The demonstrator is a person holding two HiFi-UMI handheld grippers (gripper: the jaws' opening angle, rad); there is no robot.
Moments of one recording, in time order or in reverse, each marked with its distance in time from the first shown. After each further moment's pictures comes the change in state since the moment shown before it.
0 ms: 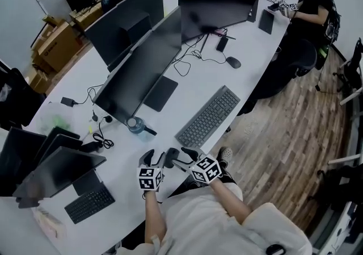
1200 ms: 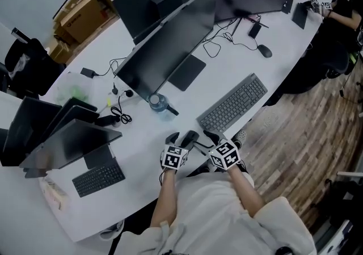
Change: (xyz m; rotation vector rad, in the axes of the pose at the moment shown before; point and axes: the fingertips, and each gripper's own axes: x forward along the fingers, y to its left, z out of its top) left arm 0.049 -0.019 -0.061 0.051 0.180 -0.072; right arm 0.013 -0.020 -0.019 -0.073 0.099 0.001
